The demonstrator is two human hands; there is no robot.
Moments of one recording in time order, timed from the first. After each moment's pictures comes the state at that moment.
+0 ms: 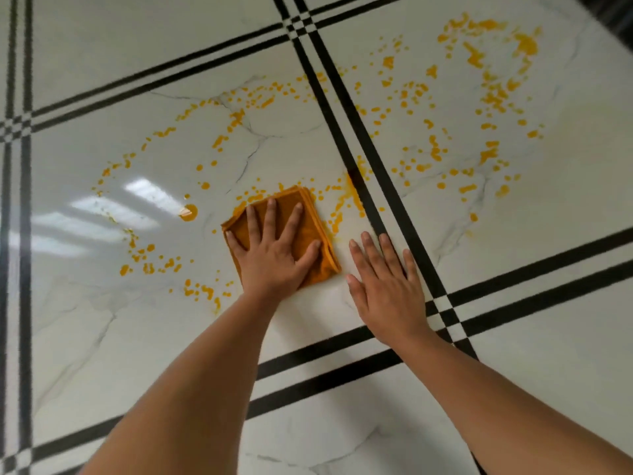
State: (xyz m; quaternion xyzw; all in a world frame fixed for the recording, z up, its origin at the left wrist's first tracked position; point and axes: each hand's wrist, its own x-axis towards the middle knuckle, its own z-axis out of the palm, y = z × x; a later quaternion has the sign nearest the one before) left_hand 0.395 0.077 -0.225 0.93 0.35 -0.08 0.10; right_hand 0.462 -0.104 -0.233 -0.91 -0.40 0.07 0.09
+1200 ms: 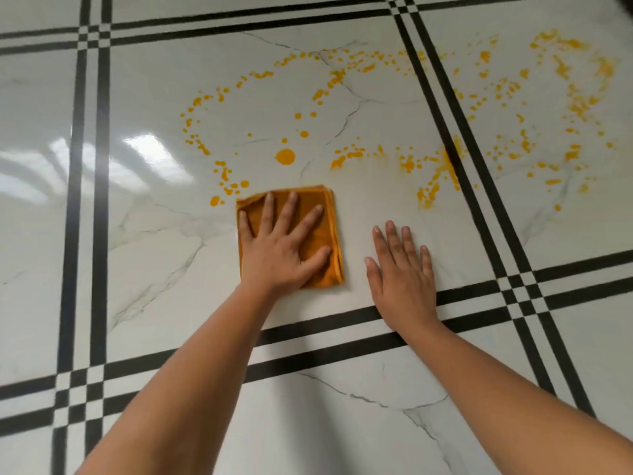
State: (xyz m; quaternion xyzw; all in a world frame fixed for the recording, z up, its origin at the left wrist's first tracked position) left_hand 0.251 0.145 -0.233 0.95 0.30 -0.01 0.11; right_hand 0.355 -0.033 -0.226 -0.92 -0.38 0.10 0.04
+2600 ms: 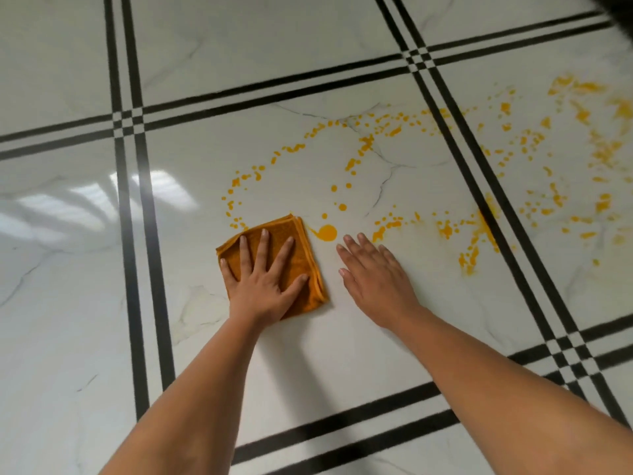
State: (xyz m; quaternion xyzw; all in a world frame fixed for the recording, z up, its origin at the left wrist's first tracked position) left_hand 0.240 0.269 -0.216 0.90 0.36 -0.14 0.18; right_hand 0.373 0.118 -0.192 -0.87 -0.46 0.14 0.07
